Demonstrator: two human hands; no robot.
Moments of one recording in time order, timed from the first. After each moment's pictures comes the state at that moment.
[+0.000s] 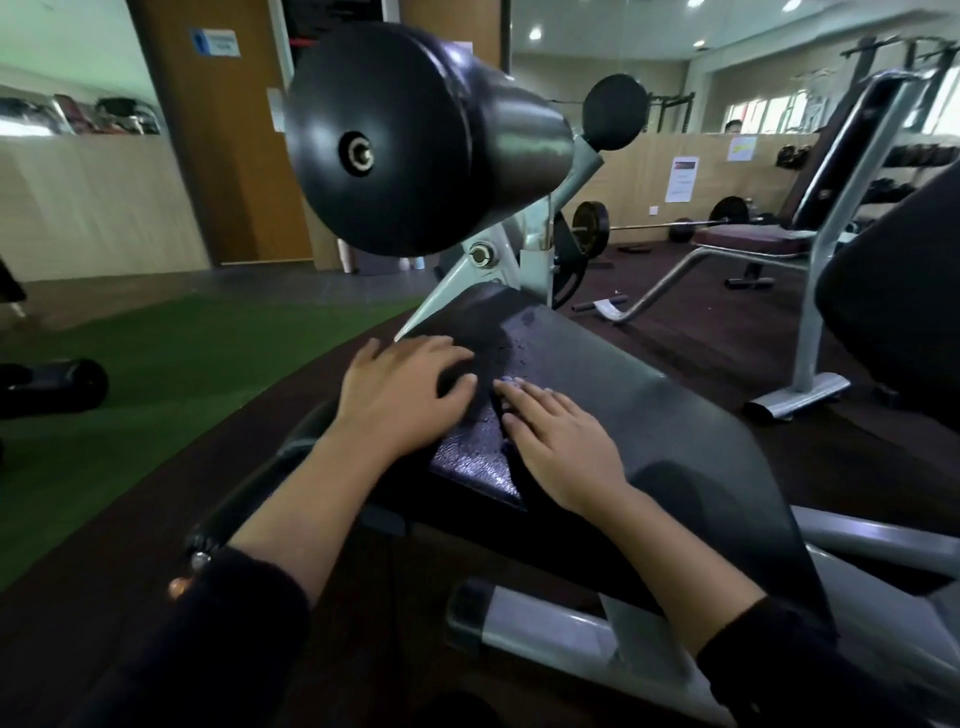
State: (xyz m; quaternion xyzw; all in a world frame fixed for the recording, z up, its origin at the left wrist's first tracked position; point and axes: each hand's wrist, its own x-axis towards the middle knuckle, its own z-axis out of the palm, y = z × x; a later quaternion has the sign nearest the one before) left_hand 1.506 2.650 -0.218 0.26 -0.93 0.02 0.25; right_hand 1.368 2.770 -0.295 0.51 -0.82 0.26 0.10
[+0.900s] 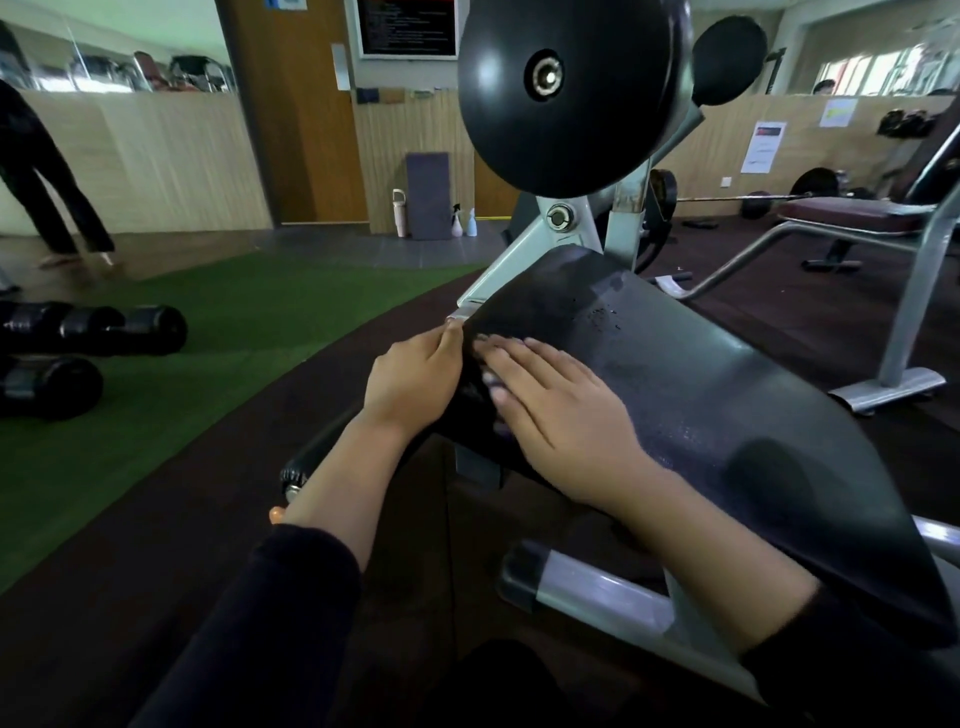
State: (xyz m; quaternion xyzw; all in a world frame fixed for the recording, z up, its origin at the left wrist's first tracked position) left_hand 1.565 2.615 -0.242 0.40 -0.83 -0.26 0.28; right_hand 1.455 2.742 -0.273 0.64 -0.71 0.22 0.21
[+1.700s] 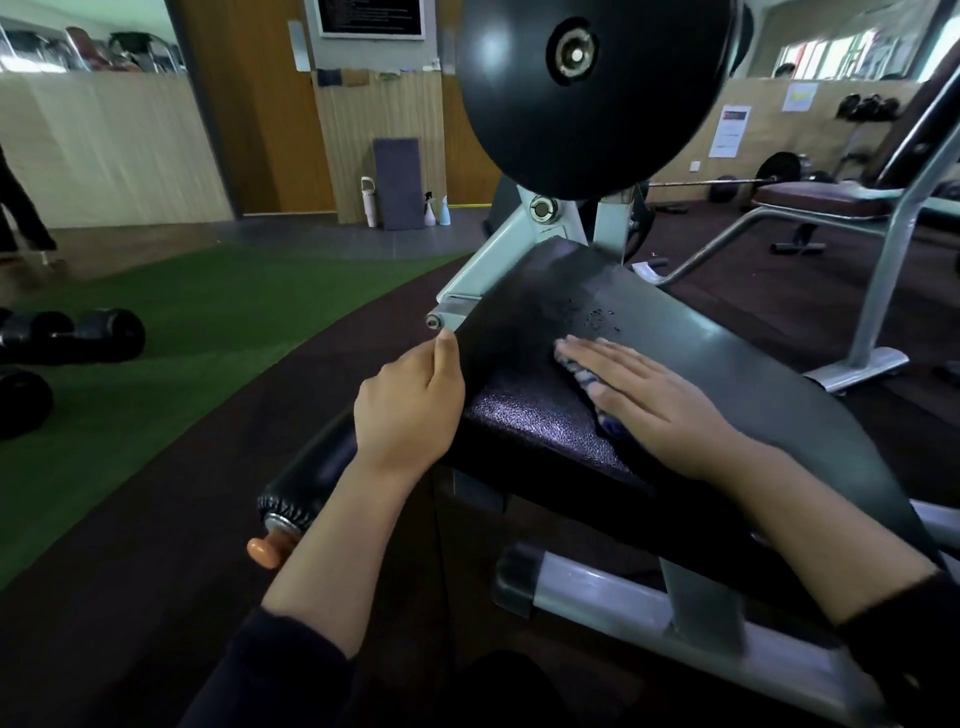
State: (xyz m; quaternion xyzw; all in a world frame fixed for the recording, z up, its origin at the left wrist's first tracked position) left_hand 1.563 2.621 -0.246 0.41 -0.81 -0.26 0.33; right_hand 1.373 2.762 -0.269 0.64 -0.72 0.26 0.07
